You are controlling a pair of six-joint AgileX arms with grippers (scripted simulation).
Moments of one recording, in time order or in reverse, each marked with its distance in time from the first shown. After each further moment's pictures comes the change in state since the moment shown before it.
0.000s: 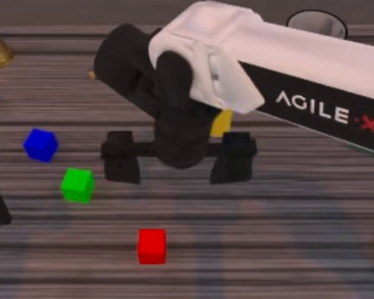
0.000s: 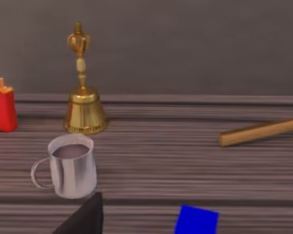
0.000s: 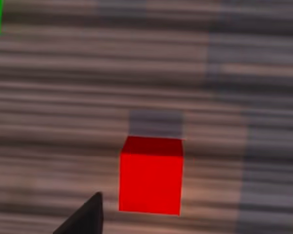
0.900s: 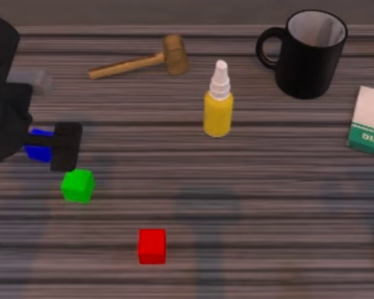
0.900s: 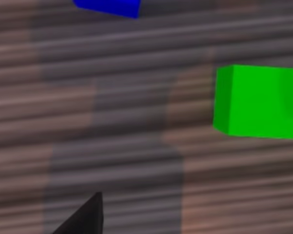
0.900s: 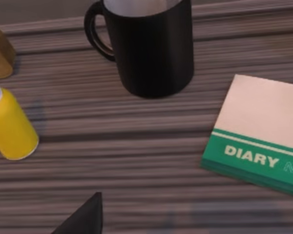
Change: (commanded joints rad) left arm -0.177 1.281 0.867 -0.690 0.006 -0.065; right arm -0.643 -1.543 -1.348 0.766 0.053 -0.661
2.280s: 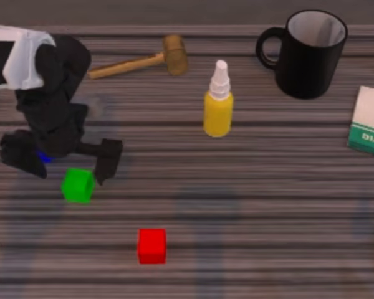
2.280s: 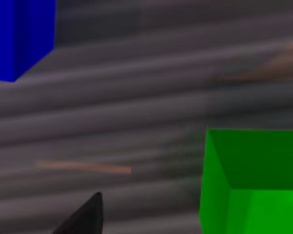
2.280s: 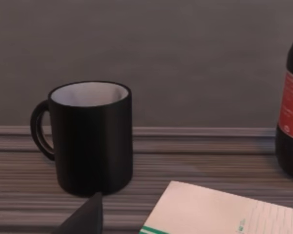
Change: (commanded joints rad) left arm -0.069 0.550 0.285 -0.079 -0.002 -0.024; right arm -0.256 -0.543 -0.531 0.429 -0.146 -0.227
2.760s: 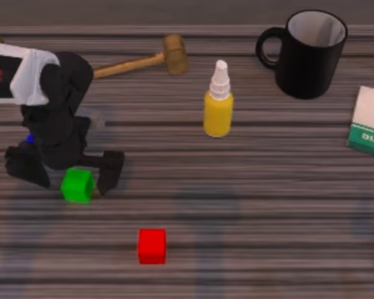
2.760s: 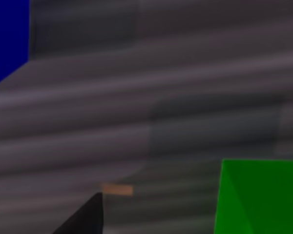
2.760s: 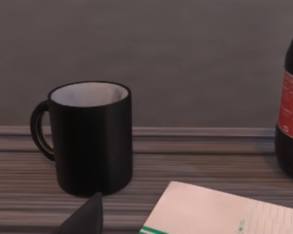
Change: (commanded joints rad) left arm 0.000 0.047 -0.066 0.111 0.000 0.001; right arm 0.000 0.000 0.000 0.000 0.000 0.000
